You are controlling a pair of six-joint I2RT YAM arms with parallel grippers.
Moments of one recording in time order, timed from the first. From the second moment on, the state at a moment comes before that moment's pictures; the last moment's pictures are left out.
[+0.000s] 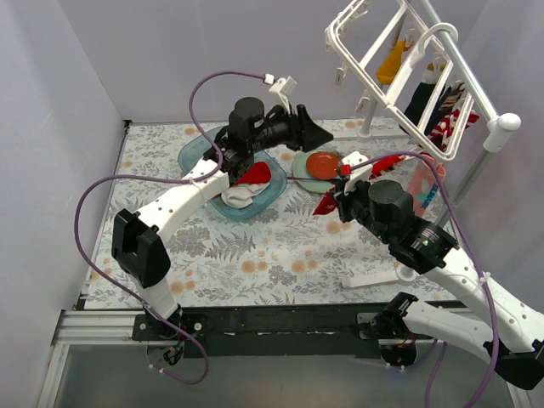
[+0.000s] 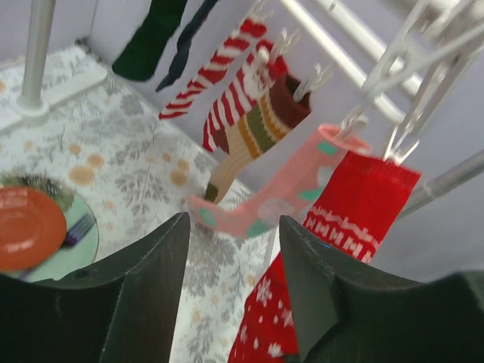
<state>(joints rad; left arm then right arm) -0.67 1.74 1.69 0.08 0.46 -0.58 0.82 0.86 0.98 -0.42 0.22 -0.03</state>
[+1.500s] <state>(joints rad) -0.81 1.45 1.06 0.39 0.02 -0.46 0.82 1.26 1.42 -0.53 0.22 0.16</state>
